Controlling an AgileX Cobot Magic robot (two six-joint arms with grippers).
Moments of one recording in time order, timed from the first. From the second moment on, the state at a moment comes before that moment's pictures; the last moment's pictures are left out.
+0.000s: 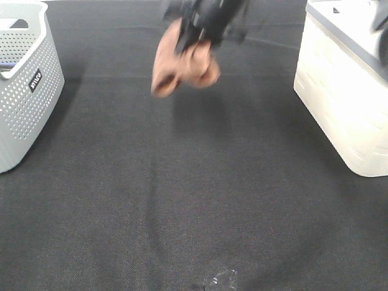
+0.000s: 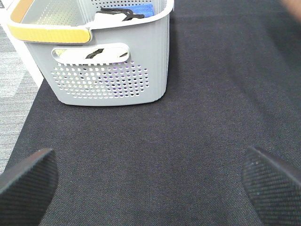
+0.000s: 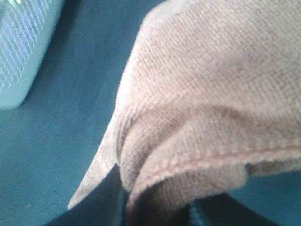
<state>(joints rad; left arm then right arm) 0.07 -0.01 -0.50 -0.01 1.04 0.04 0.46 2.37 -2.39 0.36 1.21 -0.05</state>
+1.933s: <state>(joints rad) 0.07 -0.01 -0.50 -0.01 1.04 0.04 -0.08 2.00 -2.09 0.04 1.22 -0.07</state>
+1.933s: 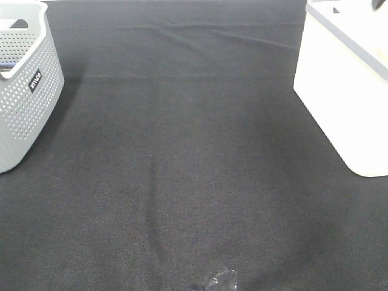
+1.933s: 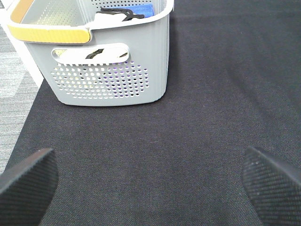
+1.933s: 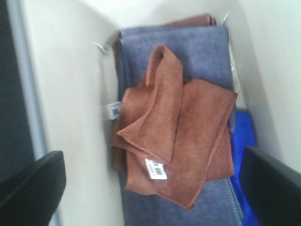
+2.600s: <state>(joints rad) 0.07 -0.01 -0.50 -0.01 1.04 0.04 -0.08 0.95 -1.08 0.08 1.07 -0.09</state>
